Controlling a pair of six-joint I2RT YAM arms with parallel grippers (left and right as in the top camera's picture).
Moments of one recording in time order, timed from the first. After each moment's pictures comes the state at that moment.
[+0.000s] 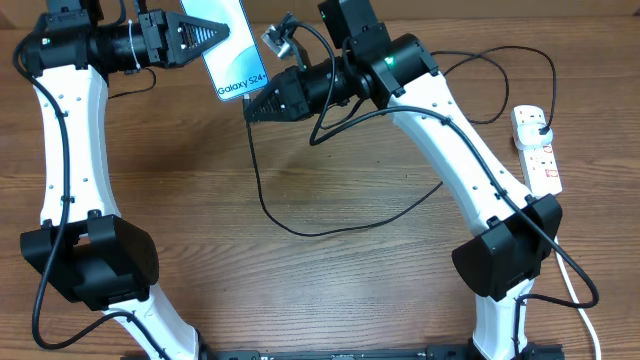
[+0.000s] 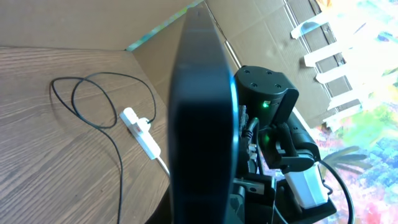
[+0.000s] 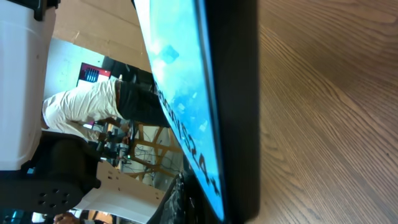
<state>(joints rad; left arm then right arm) 0.19 1.98 2.05 -0.97 1.54 -0.09 0.52 2.07 2.15 -0.92 -1.09 0.28</state>
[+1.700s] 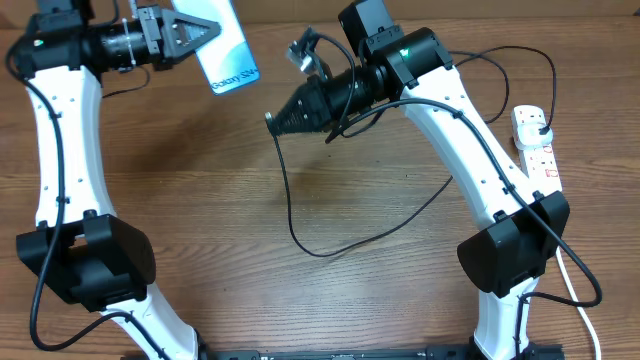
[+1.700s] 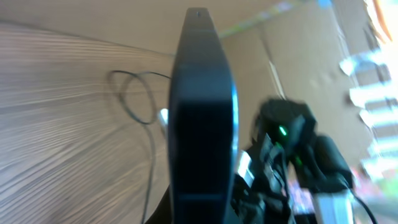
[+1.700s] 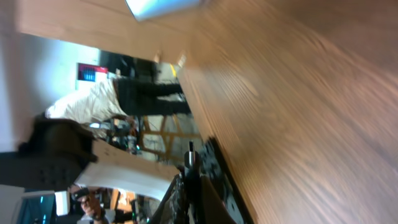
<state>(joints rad) 0.23 1.98 2.05 -0.95 1.33 -0.27 0.48 2.08 2.14 -1.23 -1.08 0.14</state>
